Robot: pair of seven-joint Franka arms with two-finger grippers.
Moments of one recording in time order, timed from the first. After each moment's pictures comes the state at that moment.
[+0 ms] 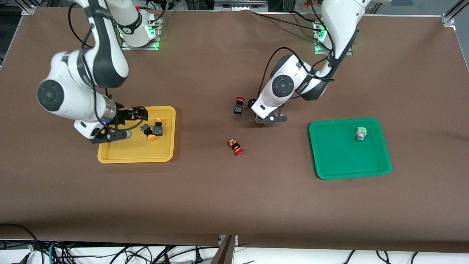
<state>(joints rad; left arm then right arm) -0.40 0.51 -0.31 -1.97 -0.10 2.31 -0.71 0.73 0.26 -0.57 -1.79 0.28 1.82 -0.04</state>
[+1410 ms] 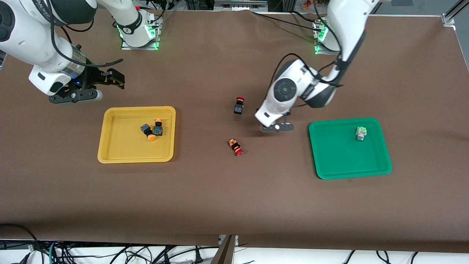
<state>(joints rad) -0.32 0.48 -0.25 -1.82 0.05 2.13 -0.56 0.40 -0.01 -0.19 -1.80 0.05 1.65 0.09</state>
